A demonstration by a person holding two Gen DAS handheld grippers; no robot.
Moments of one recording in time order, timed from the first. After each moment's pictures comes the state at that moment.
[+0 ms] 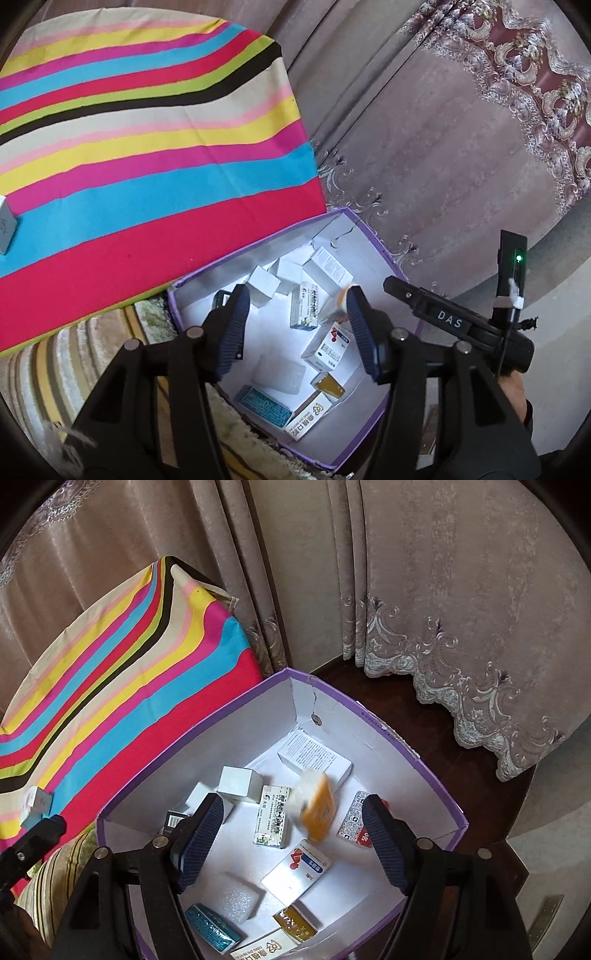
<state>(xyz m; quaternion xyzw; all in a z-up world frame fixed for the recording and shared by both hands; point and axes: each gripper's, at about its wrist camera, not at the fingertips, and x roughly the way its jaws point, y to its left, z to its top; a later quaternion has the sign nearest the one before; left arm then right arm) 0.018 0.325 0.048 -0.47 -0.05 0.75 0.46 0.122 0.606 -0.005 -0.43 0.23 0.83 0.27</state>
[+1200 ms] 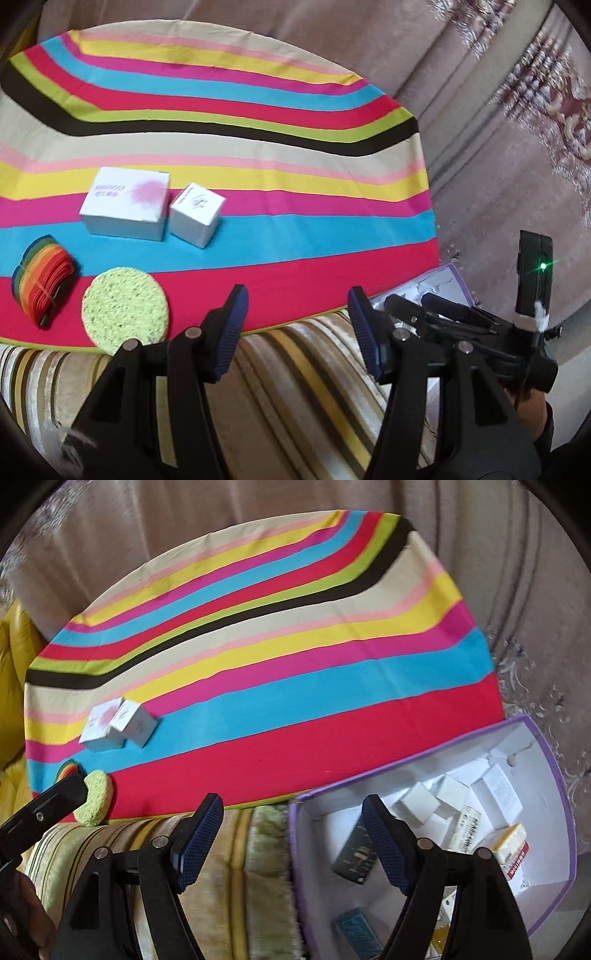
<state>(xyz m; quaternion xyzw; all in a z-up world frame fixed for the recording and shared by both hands) -0.043 0.160 0.049 -0.46 -0.10 0.83 0.30 -0.012 0.429 -0.003 -0.49 0.13 0.86 0.07</state>
